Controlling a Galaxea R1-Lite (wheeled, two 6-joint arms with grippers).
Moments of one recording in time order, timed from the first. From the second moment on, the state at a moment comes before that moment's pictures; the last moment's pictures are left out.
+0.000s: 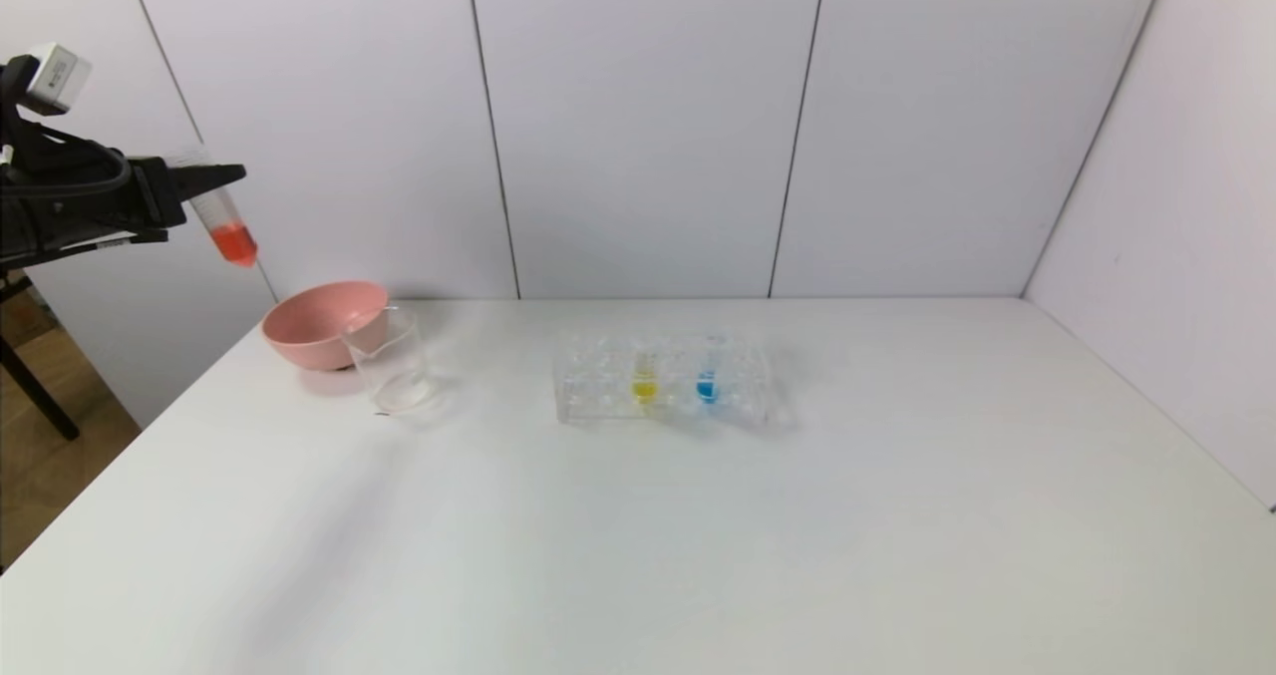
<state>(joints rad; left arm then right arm) 0.37 1.78 -1.29 -0.43 -0.72 -0.01 0.00 0.00 0.00 0.00 0.00 0.00</state>
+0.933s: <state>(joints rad) 0.35 1.92 -1.28 -0.52 -0.86 0.08 0.00 0.00 0.00 0.00 0.00 0.00</state>
